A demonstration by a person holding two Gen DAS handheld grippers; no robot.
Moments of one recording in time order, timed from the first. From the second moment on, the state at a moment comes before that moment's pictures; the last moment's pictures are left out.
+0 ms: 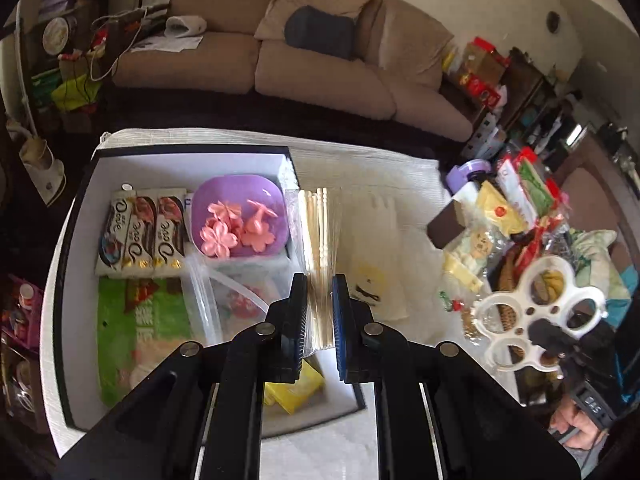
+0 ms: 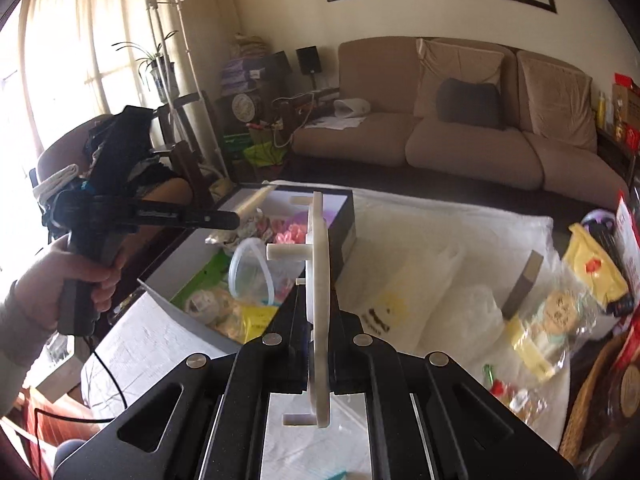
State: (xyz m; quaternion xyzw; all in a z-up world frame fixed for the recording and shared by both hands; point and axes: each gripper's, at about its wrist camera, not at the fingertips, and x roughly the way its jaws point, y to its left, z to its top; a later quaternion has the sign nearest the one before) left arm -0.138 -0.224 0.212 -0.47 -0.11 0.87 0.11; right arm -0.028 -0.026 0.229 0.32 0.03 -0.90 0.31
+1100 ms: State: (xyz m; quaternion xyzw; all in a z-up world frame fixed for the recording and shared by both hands) left arm -0.219 -0.362 0.141 -0.50 -0.25 0.83 0.02; right arm -0.200 -0.230 0.167 0.32 0.25 -0.87 0.27
